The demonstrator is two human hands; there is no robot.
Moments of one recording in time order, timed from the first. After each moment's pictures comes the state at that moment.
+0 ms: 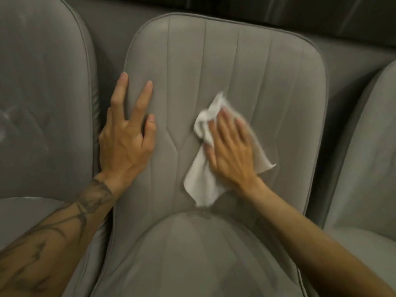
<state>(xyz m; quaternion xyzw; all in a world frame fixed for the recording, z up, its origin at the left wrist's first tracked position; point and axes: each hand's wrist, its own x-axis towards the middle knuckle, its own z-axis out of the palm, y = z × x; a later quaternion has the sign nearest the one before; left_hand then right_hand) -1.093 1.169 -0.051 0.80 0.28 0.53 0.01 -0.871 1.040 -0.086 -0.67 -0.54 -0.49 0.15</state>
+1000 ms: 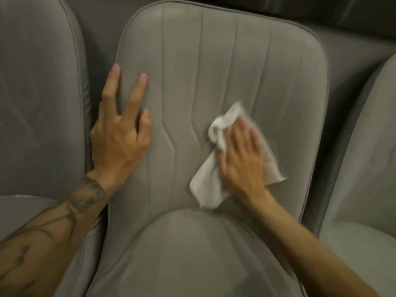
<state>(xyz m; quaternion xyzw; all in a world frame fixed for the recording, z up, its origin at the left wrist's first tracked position) -1.093 1.169 -0.051 0.80 0.28 0.53 0.00 -0.864 1.010 -0.113 -0.72 -0.48 -0.47 0.16</state>
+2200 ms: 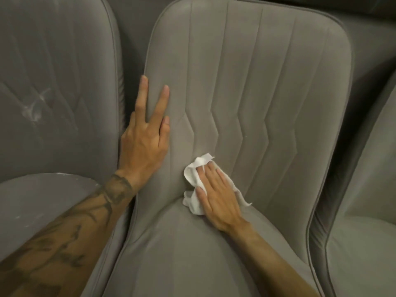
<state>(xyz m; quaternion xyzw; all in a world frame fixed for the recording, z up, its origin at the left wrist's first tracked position) -1.113 1.163 -0.084 0.83 0.27 0.49 0.00 -0.967 0.990 -0.204 -0.75 -0.63 -0.13 0.18</state>
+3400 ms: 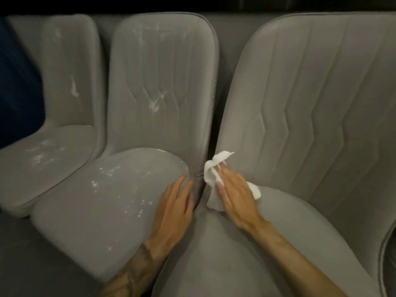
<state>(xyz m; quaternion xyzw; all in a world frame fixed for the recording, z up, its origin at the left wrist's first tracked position) -1.294 1.031 -0.182 0.83 0.48 0.26 0.09 -1.090 0.994 -0.172 -0.60 -0.70 0.02 0.38</state>
